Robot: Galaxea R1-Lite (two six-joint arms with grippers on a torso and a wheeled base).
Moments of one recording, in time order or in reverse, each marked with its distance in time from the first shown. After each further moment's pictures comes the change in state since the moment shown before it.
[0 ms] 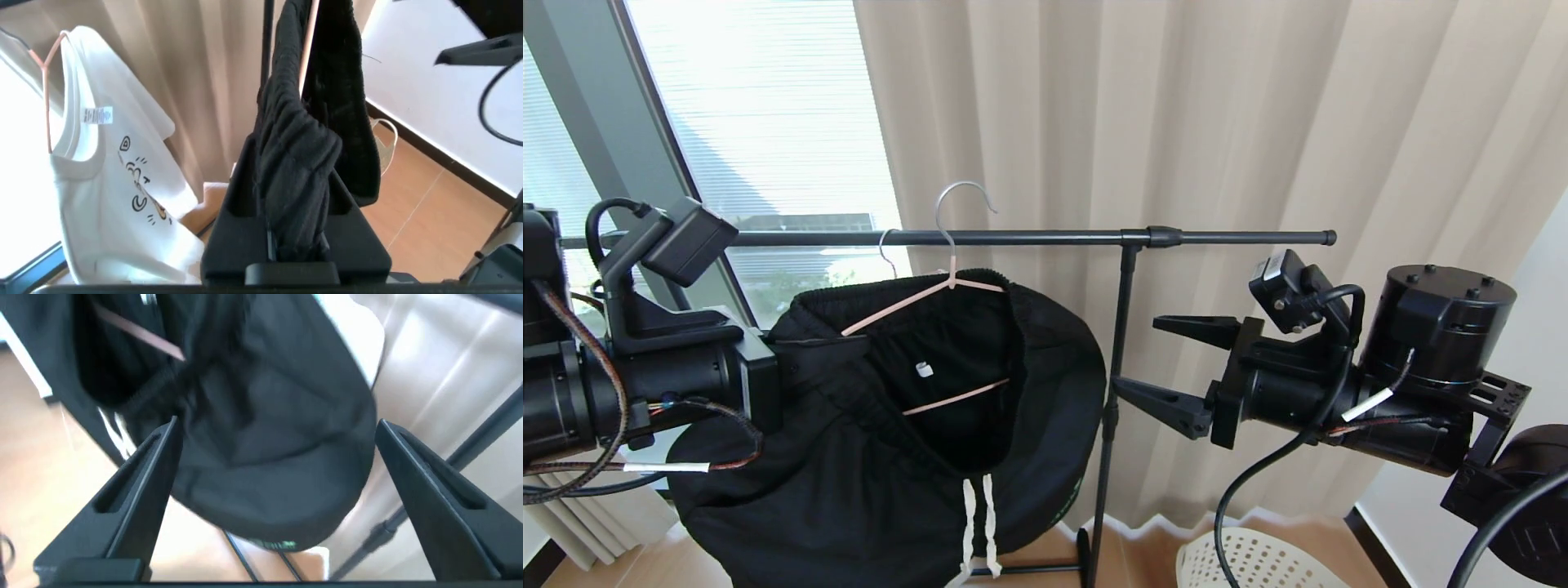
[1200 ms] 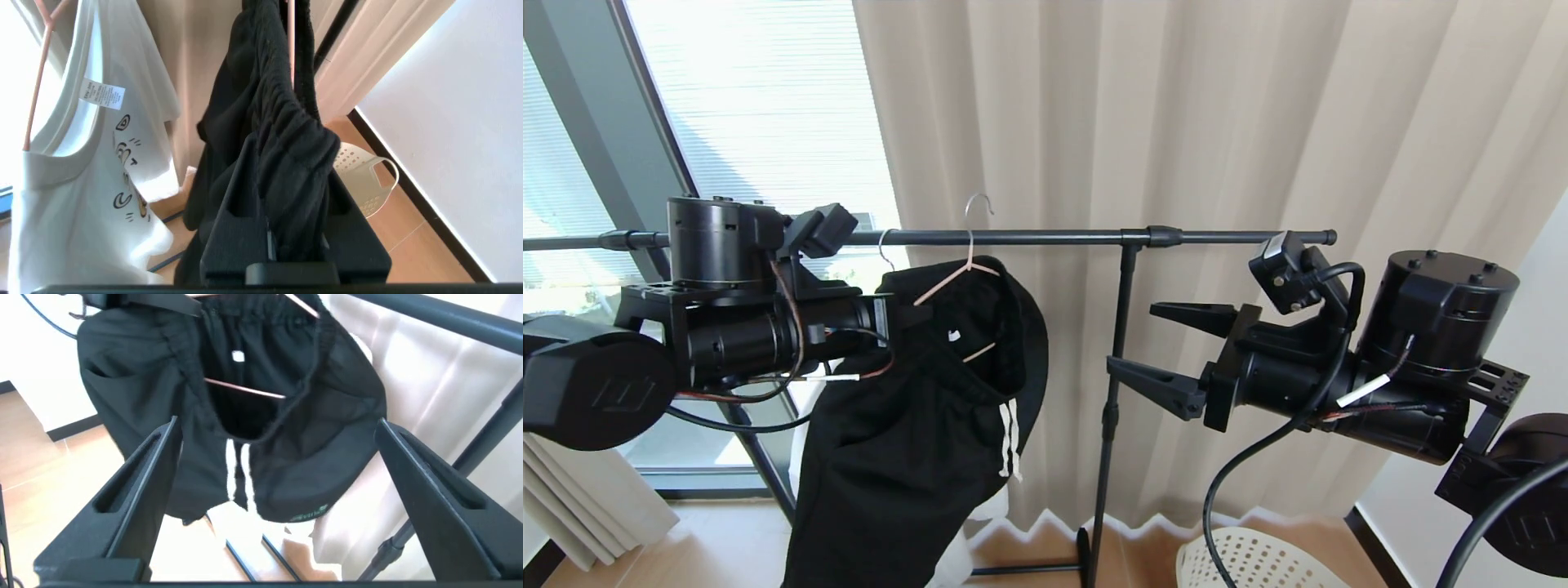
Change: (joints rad) left arm -0.063 0.361 -0.209 -0.106 0.185 -0.284; right arm 0.008 0.003 -0.036 0.000 -0.019 0.044
